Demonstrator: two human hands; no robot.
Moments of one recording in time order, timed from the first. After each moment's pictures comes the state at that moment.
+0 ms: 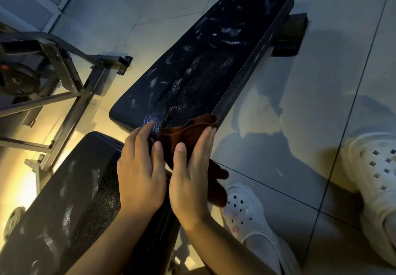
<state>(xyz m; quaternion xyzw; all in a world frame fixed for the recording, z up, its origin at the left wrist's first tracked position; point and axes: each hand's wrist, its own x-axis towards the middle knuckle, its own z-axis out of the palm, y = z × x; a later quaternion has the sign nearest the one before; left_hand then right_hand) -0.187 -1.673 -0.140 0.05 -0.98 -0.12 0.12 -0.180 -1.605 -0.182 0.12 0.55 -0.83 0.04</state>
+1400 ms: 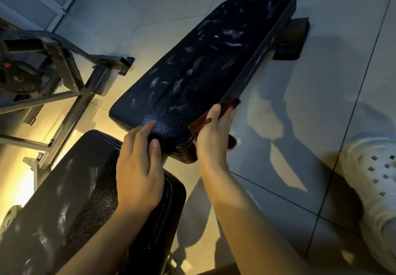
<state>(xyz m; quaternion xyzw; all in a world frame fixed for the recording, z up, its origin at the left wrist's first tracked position) -0.191 -1.675 -0.143 0.02 -0.98 -0.12 0.15 -0.253 -1.574 -0.203 0.22 0.50 -0.84 0.03</state>
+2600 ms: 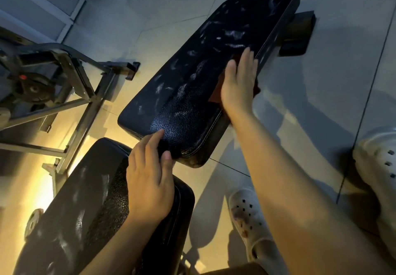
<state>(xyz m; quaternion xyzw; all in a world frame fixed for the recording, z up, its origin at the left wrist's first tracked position) -0.186 -1.675 -0.142 0.03 -0.99 -0.07 0.10 -0.356 -1.530 -0.226 0.13 0.68 -0.72 -0.05</state>
